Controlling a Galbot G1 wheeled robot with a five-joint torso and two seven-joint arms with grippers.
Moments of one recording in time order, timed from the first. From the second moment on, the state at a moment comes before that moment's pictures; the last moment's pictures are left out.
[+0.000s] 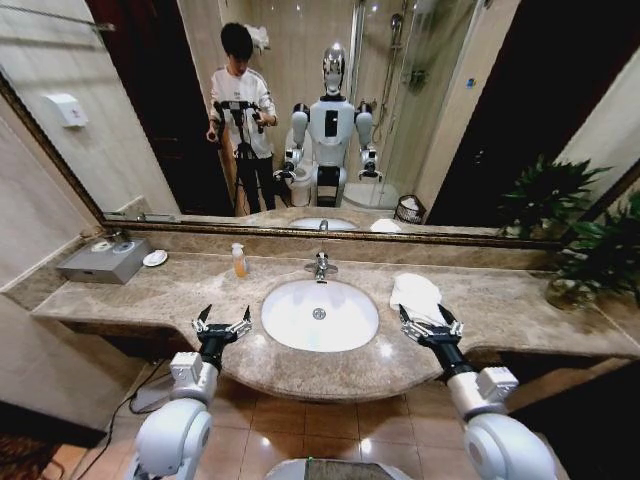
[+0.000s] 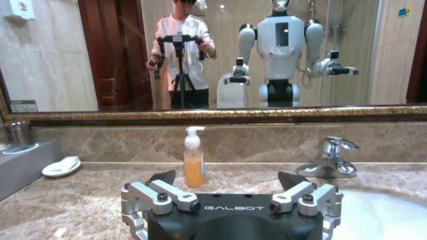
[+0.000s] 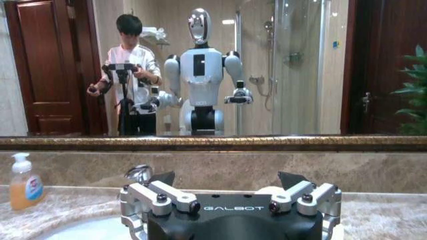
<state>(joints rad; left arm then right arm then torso) 1.68 -1.40 -0.62 -2.34 -0.15 0.32 -0.09 -1.71 1.34 0.66 2.36 0.30 -0.22 -0.01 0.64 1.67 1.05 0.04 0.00</state>
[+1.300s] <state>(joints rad) 1.68 -1.40 -0.62 -2.34 -0.15 0.32 -0.09 -1.80 1.36 0.62 2.34 0.27 -0.14 -0.04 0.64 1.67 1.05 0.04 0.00</state>
